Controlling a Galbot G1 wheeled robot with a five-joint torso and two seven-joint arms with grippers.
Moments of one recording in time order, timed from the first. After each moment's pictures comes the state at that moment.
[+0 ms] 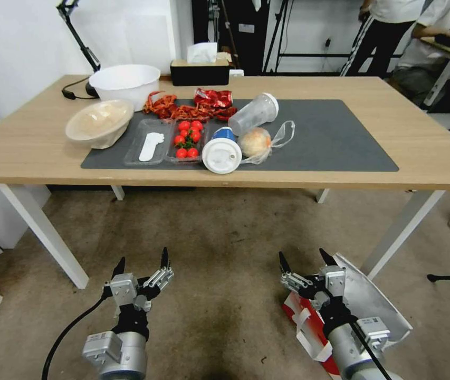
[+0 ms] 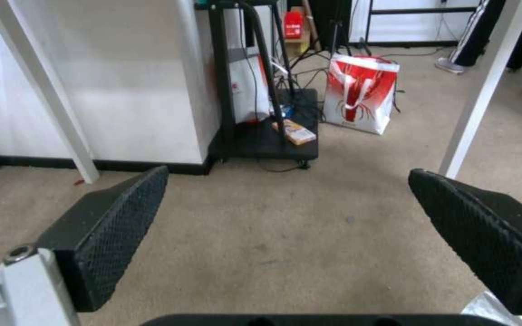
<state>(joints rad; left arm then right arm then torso) 1.86 -1.44 -0.36 -2.28 -0.22 -0.05 -0.30 -1.82 1.54 0.52 2.30 0.04 -0.13 -0.13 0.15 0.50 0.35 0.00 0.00</state>
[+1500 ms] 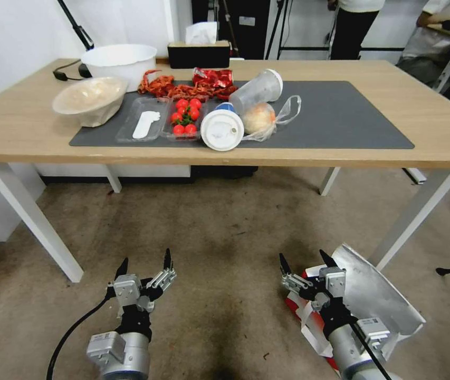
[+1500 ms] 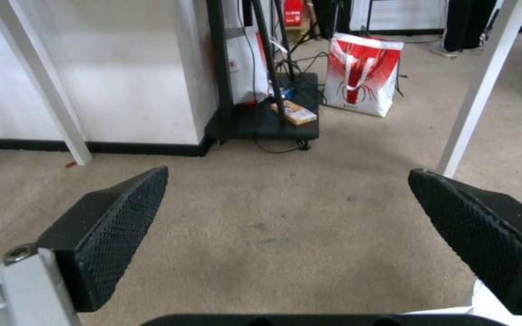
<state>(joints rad) 1.86 -1.44 -0.35 -2.27 -0.21 -0.05 -0.30 -1.83 1.54 0.53 2.29 0.05 -0.13 -0.13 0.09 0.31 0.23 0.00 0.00</state>
